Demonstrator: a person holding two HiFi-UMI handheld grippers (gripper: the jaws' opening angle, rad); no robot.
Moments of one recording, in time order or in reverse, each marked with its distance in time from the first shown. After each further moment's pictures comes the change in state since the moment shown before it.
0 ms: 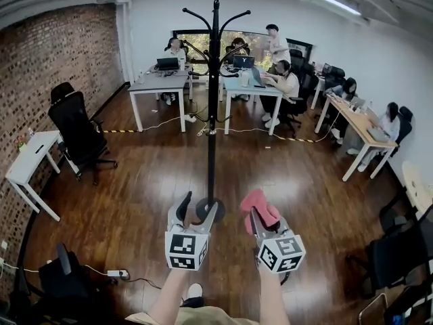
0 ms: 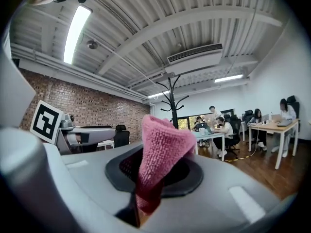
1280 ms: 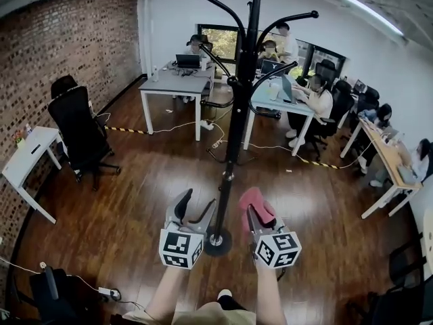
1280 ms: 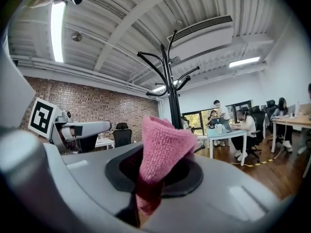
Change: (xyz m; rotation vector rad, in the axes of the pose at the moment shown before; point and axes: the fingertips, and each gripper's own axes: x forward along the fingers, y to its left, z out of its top) left arm 0.291 0.185 -0.023 -0.028 -0.035 0.079; right arm 0.360 -0.127 0.001 0.020 0.051 0.152
